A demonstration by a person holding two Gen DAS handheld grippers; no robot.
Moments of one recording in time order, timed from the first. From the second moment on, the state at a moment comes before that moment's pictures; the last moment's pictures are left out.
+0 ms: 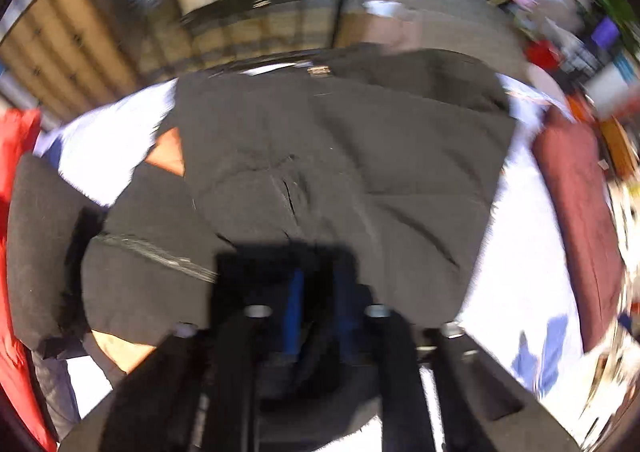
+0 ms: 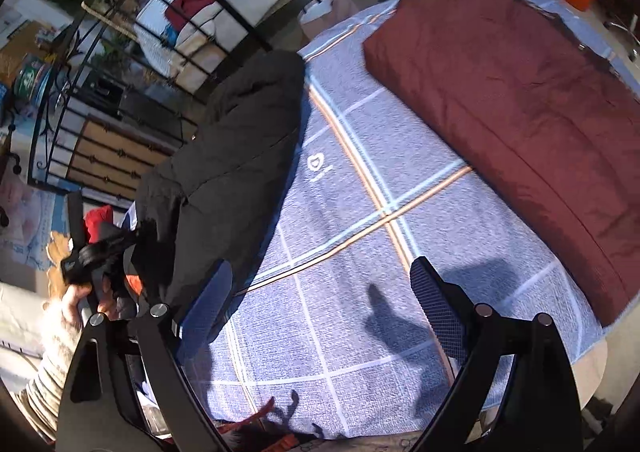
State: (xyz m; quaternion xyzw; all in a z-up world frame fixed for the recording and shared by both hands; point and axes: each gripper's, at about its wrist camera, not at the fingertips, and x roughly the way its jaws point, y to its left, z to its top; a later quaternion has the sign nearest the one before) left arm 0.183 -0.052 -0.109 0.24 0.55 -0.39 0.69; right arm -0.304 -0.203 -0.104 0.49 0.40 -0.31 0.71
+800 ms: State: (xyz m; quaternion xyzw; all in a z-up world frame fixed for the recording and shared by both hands) left arm 0.022 0.046 -0.006 0.18 0.54 -0.55 0.61; right arm -0.120 -0.149 -0.066 0.32 0.49 -0.12 0.80
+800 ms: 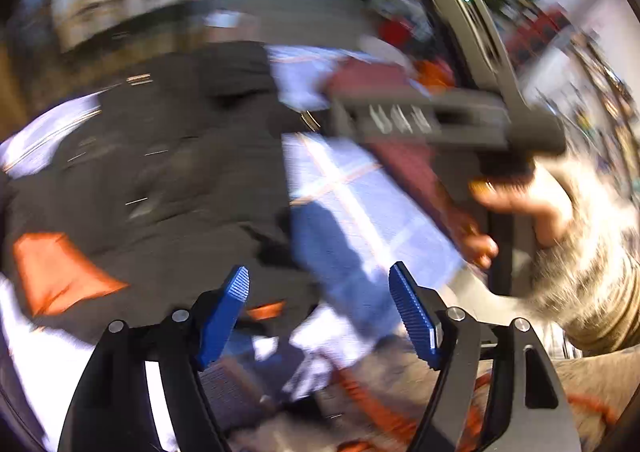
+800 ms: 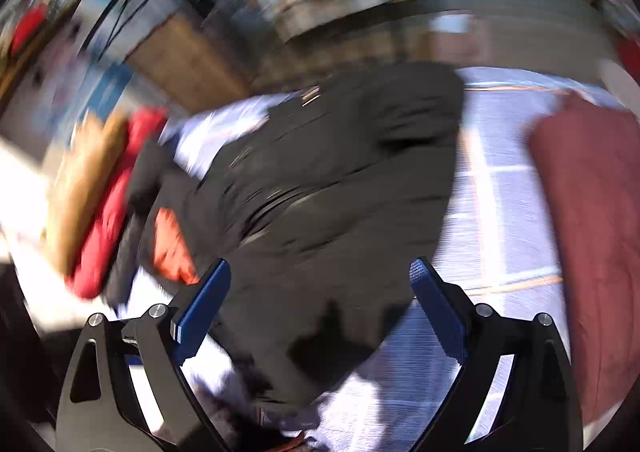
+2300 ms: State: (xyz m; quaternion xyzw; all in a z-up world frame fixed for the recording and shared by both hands) left arm 0.099 0.151 -0.071 0.16 0.68 -0.45 0.55; right arm -0.459 -0.191 -0.110 0.38 0.56 -0.41 0.61
